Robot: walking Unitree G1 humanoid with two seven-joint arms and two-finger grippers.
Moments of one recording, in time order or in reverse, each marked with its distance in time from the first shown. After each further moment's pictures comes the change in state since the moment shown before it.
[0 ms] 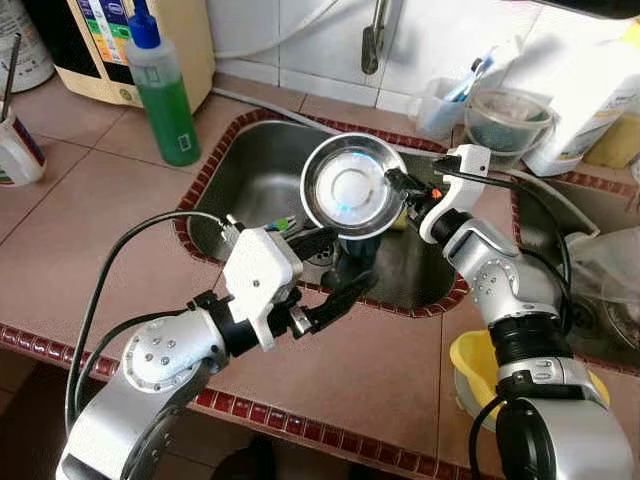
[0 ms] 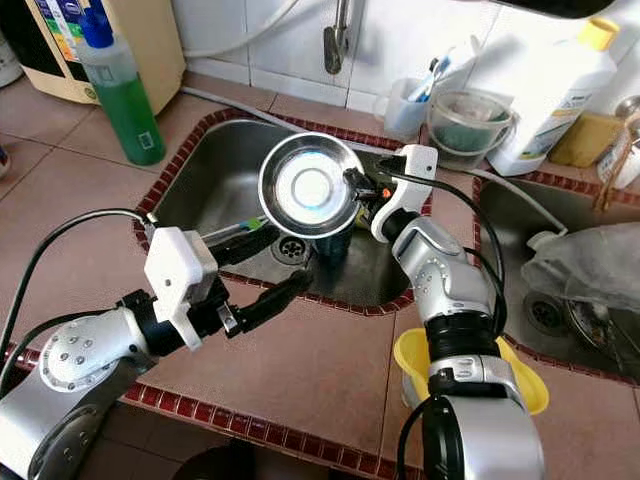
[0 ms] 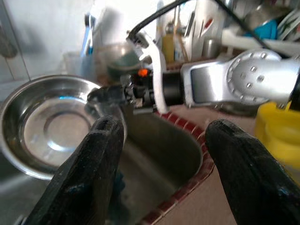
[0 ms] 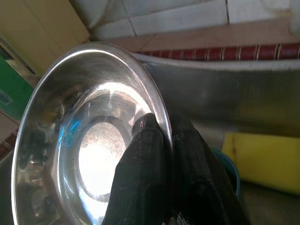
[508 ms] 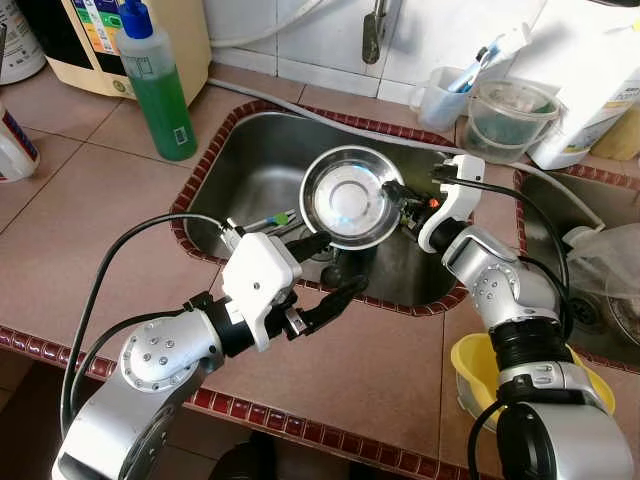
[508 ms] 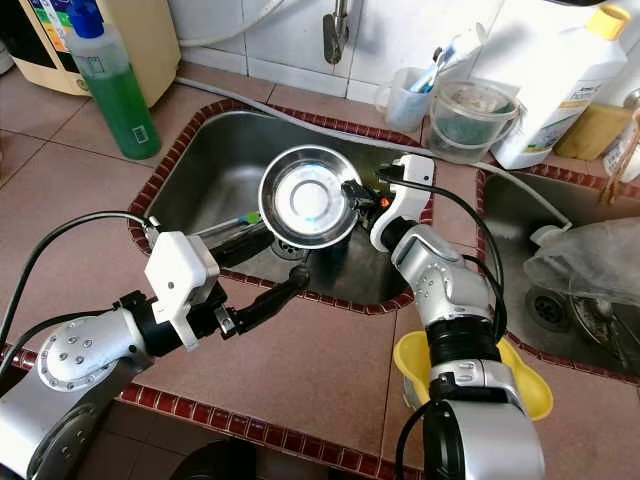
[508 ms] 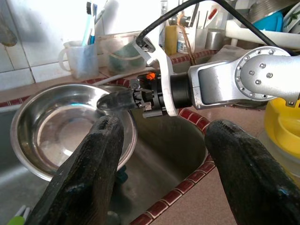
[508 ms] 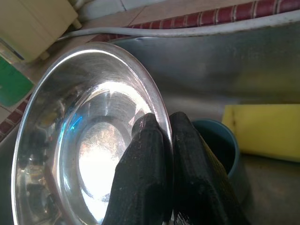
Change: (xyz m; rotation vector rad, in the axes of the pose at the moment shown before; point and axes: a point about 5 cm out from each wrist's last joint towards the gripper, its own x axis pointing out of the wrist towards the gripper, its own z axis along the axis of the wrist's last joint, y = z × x) left arm 0.000 0.002 0.000 0.008 0.009 0.001; right arm -0.004 -0.005 -0.009 0.054 0.045 -0.015
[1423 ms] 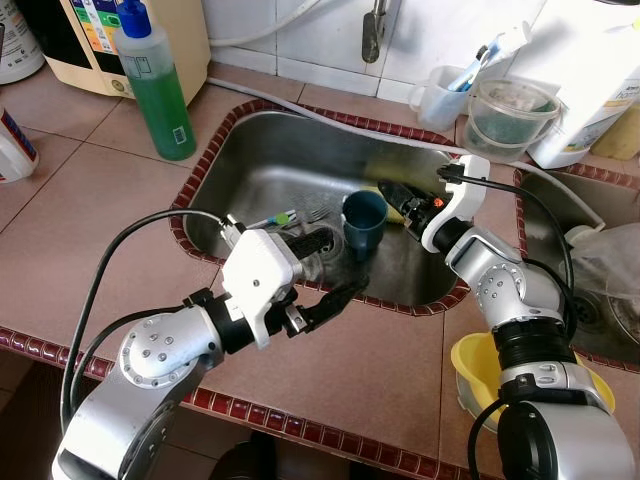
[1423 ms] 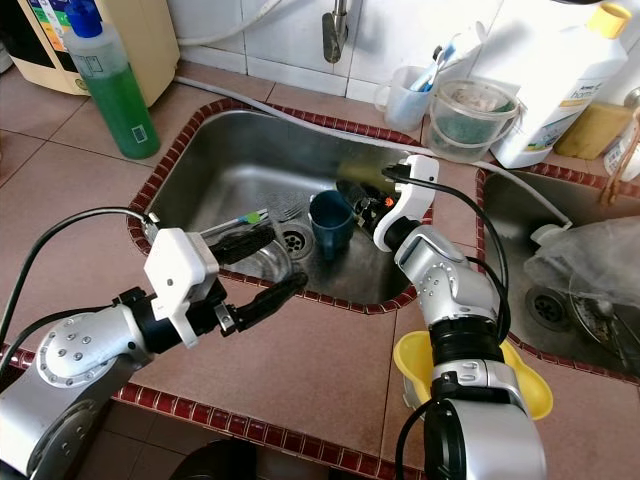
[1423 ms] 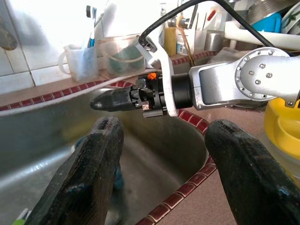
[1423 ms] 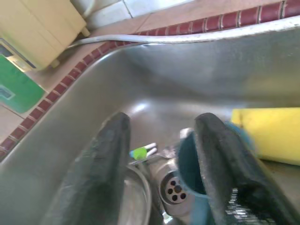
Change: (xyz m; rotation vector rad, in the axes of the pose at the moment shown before) left arm 0.000 0.002 0.002 0.007 -0.008 -0.006; right arm -0.001 0.002 0.004 0.030 -0.022 0.046
